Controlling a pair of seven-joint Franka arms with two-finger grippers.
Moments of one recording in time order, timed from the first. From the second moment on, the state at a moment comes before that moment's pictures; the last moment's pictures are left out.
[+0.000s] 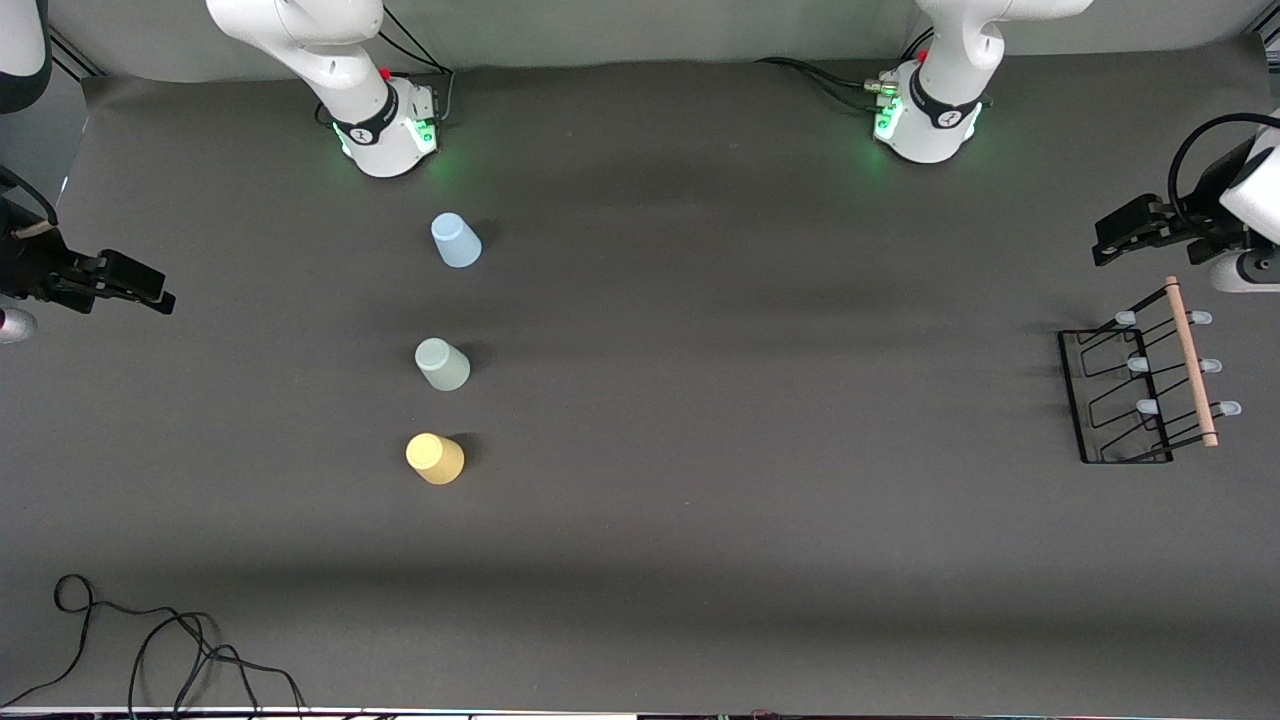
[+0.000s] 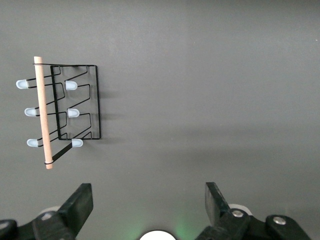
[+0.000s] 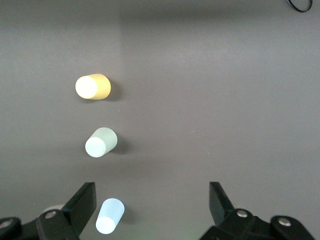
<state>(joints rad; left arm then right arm) -0.09 -0.04 0.06 -1.60 0.00 1.49 -0.03 -0.06 0.00 0.01 -1.62 0.00 1.59 0.01</state>
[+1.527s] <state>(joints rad) 0.20 0.02 0.08 -1.60 0.03 1.55 0.32 -0.06 0.00 0.00 -1.62 0.00 1.57 0.01</state>
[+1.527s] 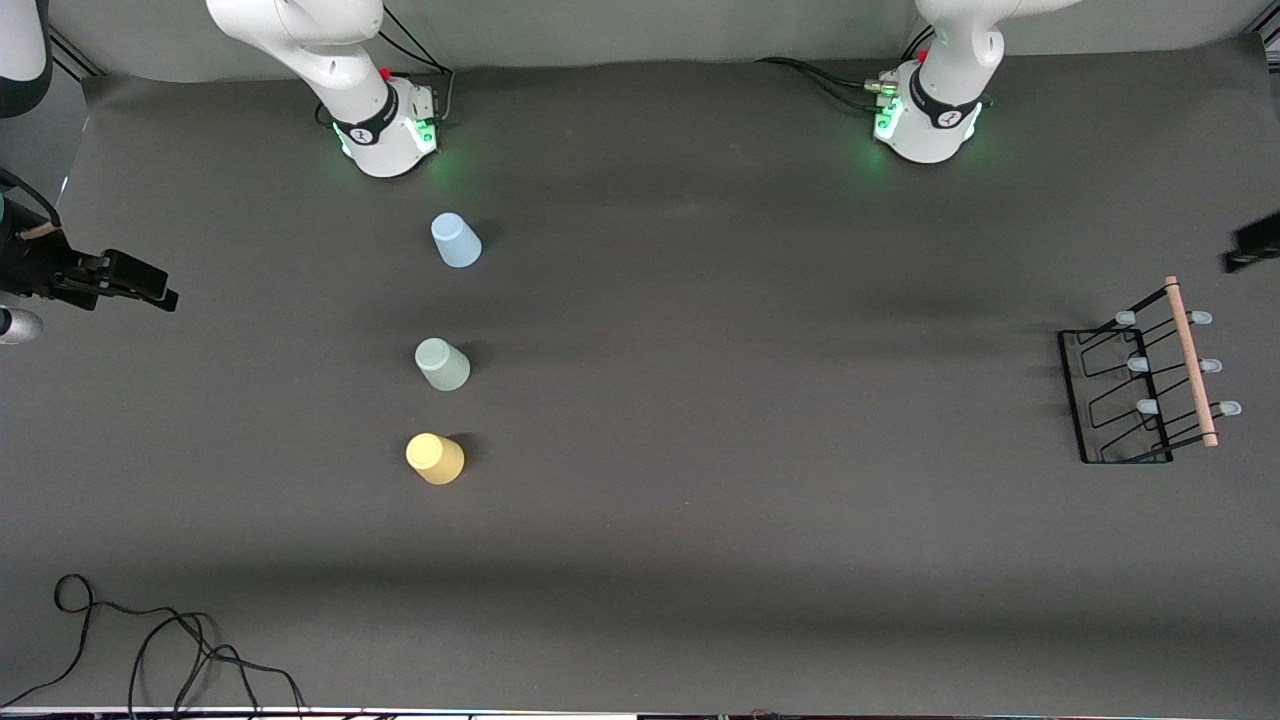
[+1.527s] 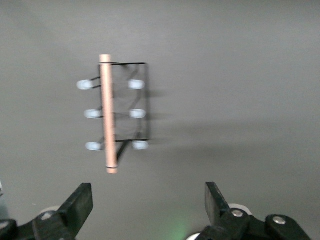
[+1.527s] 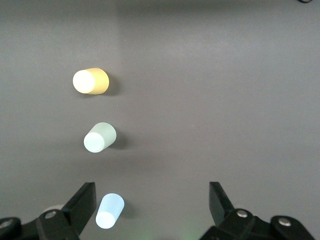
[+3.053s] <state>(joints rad) 0.35 0.26 0.07 -1.97 0.02 2.17 0.49 -0.06 0.00 0.00 -1.63 0.00 1.57 0.01</state>
